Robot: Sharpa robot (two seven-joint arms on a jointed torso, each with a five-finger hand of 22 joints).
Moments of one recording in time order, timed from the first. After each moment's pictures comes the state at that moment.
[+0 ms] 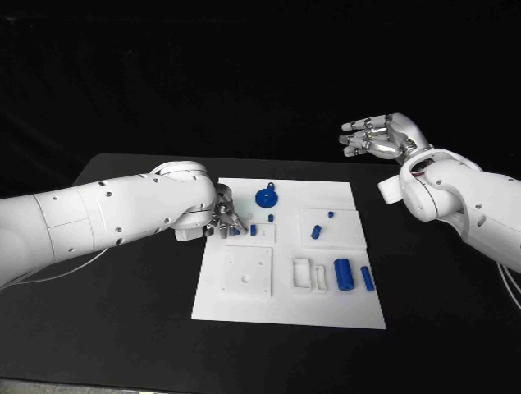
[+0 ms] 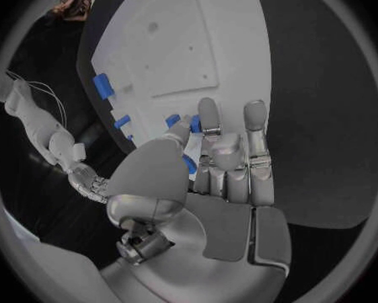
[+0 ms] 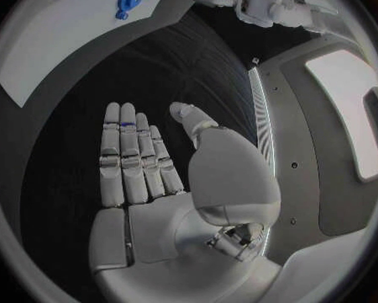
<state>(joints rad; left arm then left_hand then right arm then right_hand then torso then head) 1.45 -0.55 -0.23 1.26 -1.00 0.15 -0.62 1.14 0.04 0.19 0.00 0.16 1.12 -0.01 0.29 0.77 1.46 -0.07 0.53 0.24 1.42 -0.13 1.24 0.72 0.02 1.30 -0.14 0.43 1.31 1.12 -0.73 0.33 1.20 -0.82 -0.36 0.17 1.25 -0.13 0.27 -0.07 0.52 0.94 0.16 0.06 0.06 1.17 0.11 0.06 0.06 1.28 0.08 0.07 0.08 0.10 1.18 0.08 0.08 0.07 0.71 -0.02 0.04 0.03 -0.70</state>
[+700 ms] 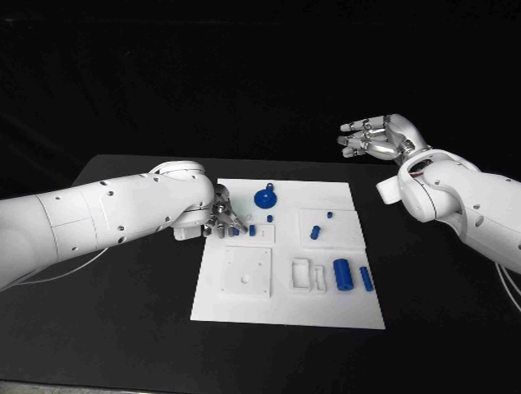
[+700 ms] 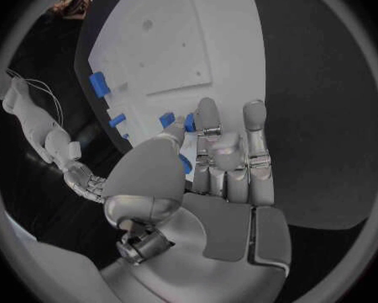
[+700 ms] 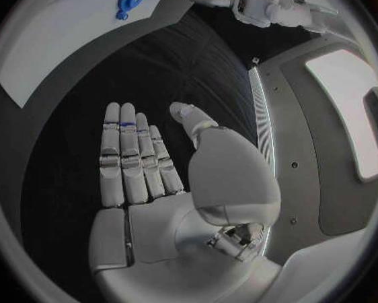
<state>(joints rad) 1.45 -0.53 -0.23 1.22 -0.99 0.16 -0.62 1.08 -0.02 0.18 0.08 0.08 1.13 -0.01 0.30 0.70 1.46 -0.07 0.53 0.25 1.42 -0.13 1.24 0.72 0.02 1.31 -0.15 0.43 1.31 1.12 -0.73 0.33 1.20 -0.82 -0.36 0.17 1.25 -0.13 0.27 -0.07 0.52 0.94 0.16 0.06 0.06 1.17 0.12 0.06 0.06 1.28 0.08 0.07 0.08 0.10 1.18 0.08 0.08 0.07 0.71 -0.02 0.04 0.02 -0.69</state>
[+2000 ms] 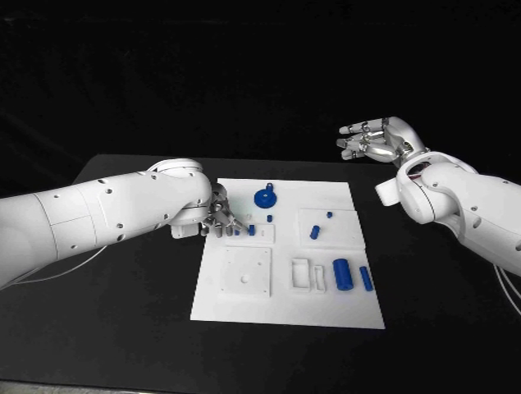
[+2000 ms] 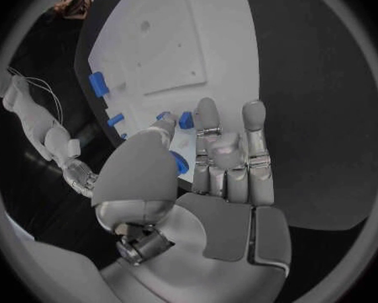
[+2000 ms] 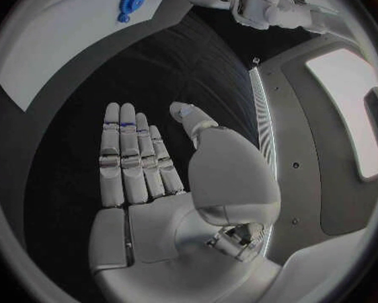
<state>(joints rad) 1.45 -0.53 -0.23 1.20 -0.99 0.19 -0.61 1.05 -0.19 0.20 0.27 0.05 1.14 -0.01 0.30 0.68 1.46 -0.07 0.53 0.24 1.41 -0.14 1.23 0.72 0.02 1.31 -0.15 0.43 1.31 1.11 -0.73 0.33 1.20 -0.82 -0.36 0.17 1.25 -0.13 0.26 -0.08 0.53 0.94 0.16 0.06 0.06 1.17 0.12 0.06 0.06 1.28 0.09 0.07 0.08 0.10 1.18 0.08 0.08 0.07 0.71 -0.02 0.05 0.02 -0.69</state>
